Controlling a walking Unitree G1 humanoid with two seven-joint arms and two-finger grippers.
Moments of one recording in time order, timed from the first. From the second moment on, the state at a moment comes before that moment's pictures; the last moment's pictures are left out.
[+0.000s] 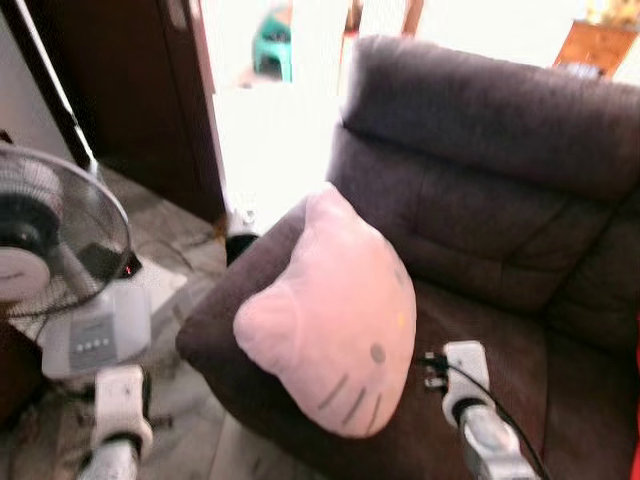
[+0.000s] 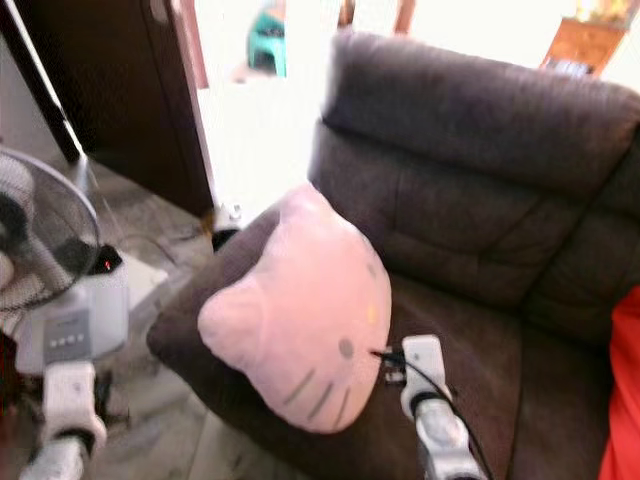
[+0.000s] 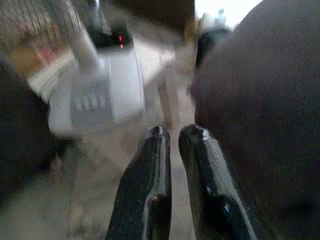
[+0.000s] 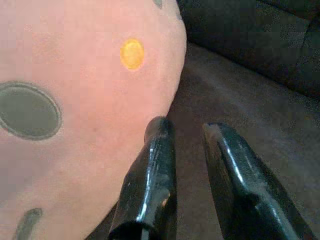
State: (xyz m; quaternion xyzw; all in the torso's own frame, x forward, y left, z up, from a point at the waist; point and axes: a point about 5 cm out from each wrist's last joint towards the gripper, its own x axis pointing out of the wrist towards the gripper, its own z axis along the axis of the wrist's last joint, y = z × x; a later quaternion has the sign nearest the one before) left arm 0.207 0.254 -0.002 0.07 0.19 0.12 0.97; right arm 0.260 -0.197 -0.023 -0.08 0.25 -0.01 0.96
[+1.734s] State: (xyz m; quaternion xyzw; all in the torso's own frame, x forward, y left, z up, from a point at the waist) left arm 0.155 0.221 -0.079 0.02 0.36 0.10 0.93; right arm 0.201 -0.193 -0.073 -0.08 0.42 -0.02 0.90
